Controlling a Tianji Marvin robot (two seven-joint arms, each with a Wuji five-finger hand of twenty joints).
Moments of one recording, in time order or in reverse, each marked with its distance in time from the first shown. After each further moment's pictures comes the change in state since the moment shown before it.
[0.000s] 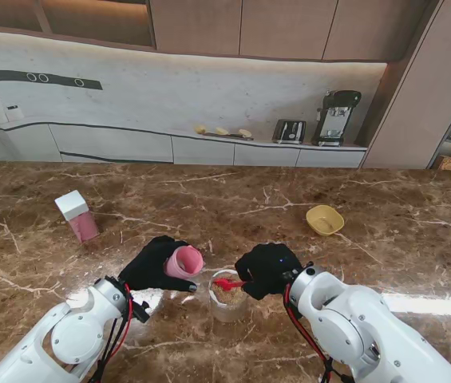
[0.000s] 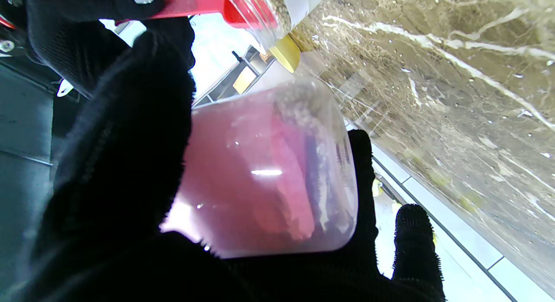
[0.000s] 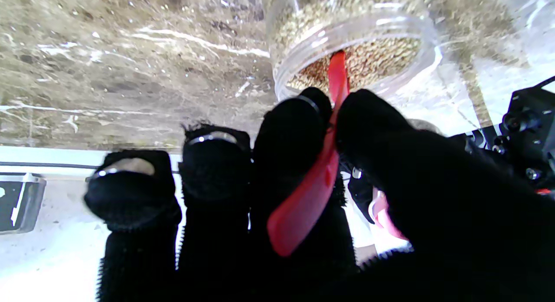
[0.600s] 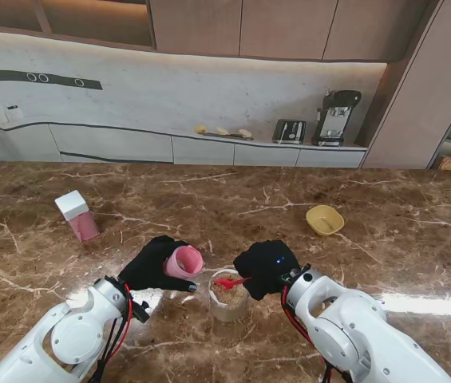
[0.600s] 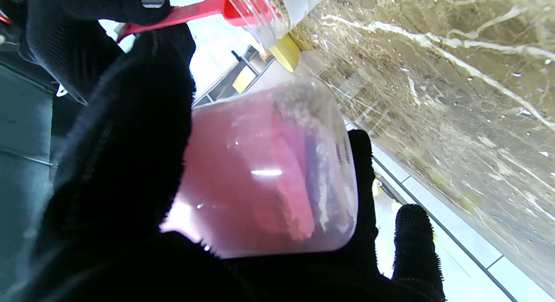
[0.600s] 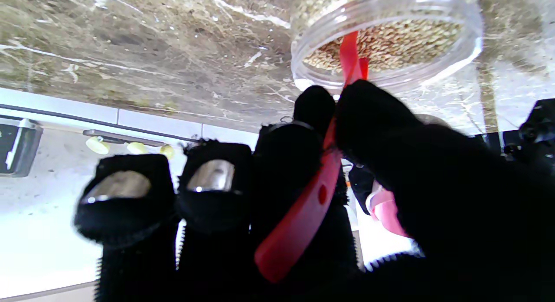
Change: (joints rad) left arm 0.000 0.000 -0.001 0.001 0.001 0.000 0.002; right arm -0.009 -0.011 -0.016 0.029 -0.149 -0.026 -0.153; left_hand 0.000 0.000 0.000 0.000 0.000 0.000 0.000 0.000 0.000 0.000 0.000 0.000 0.000 0.000 0.000 0.000 0.000 0.000 0.000 0.000; right_hand -0.032 -0.151 0.140 -0.003 0.056 -0.014 0.003 0.077 0.001 0.003 0.125 0.024 0.000 -0.010 0.162 0.050 0.076 0.003 0.053 0.000
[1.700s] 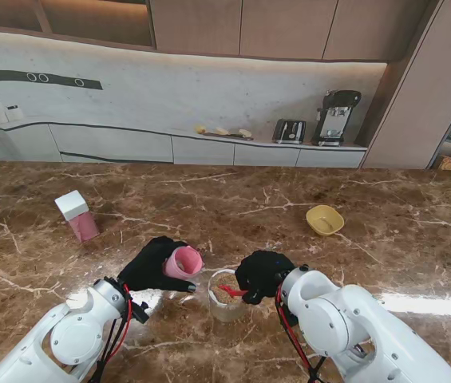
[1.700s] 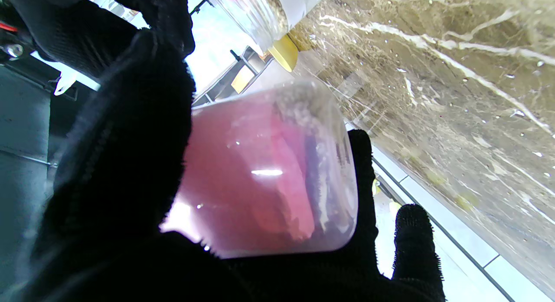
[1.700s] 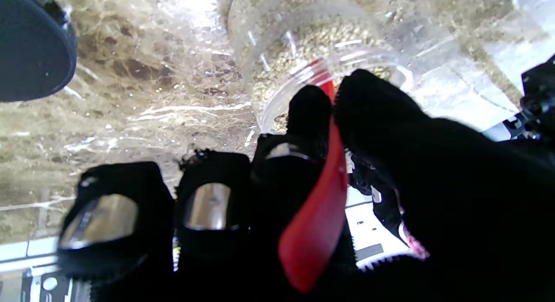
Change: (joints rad) left arm 0.004 0.000 -0.003 0.001 0.000 0.000 0.002; right arm 0.060 0.016 -0.058 -0.065 0.323 0.307 0.343; left_hand 0.000 0.000 0.000 0.000 0.000 0.000 0.000 0.000 0.000 0.000 0.000 0.000 0.000 0.000 0.000 0.000 0.000 0.000 0.000 0.000; right_hand -0.009 -0.109 0.067 -0.001 0.033 0.029 0.031 -0.004 0.001 0.001 0.127 0.022 0.000 0.003 0.112 0.040 0.088 0.044 0.074 -0.014
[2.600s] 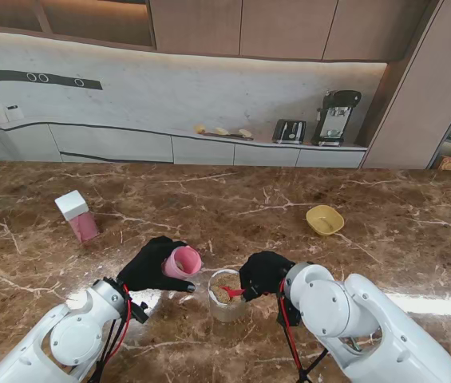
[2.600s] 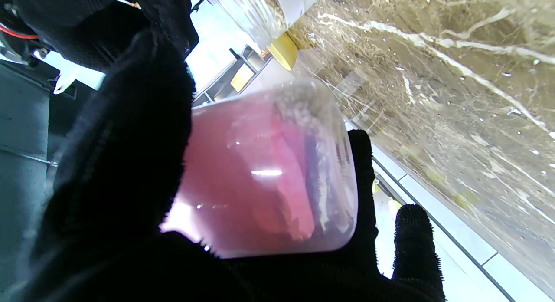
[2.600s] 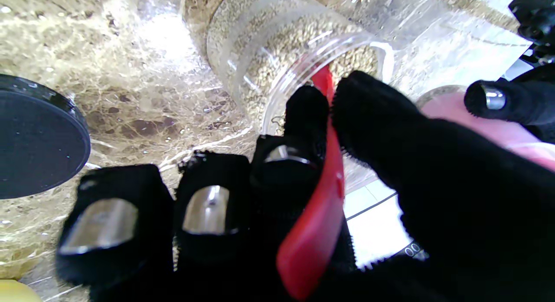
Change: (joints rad) left arm 0.003 -0.001 -0.003 0.002 0.002 -0.003 0.006; right arm 0.038 0.005 0.001 0.003 0.263 0.231 0.046; left_hand 0.000 0.000 0.000 0.000 0.000 0.000 0.000 0.000 0.000 0.000 0.000 0.000 0.000 0.000 0.000 0.000 0.000 0.000 0.000 0.000; right_hand 0.000 -0.005 0.015 0.000 0.007 0.021 0.004 -0.008 0.000 0.001 0.013 0.000 0.000 0.001 0.014 0.000 0.001 0.000 0.025 -0.021
